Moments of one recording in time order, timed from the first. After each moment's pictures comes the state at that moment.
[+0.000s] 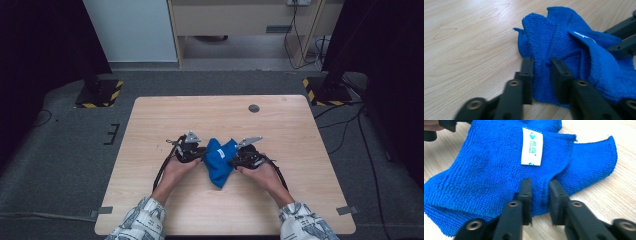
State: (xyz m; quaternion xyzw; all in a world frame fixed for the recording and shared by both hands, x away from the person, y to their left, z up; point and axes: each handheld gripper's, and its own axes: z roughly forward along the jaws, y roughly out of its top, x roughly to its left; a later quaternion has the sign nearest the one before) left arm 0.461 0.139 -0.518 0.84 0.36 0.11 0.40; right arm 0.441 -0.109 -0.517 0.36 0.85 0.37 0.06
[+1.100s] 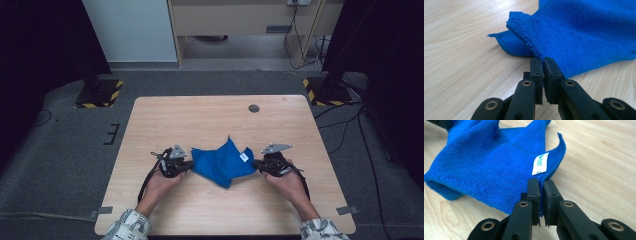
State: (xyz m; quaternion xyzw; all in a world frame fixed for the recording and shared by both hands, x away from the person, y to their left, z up) left arm 0.408 0.183 -0.514 0.85 0.35 0.13 0.37; right arm 0.409 -0.182 -0.507 0.39 0.83 0.38 0.11
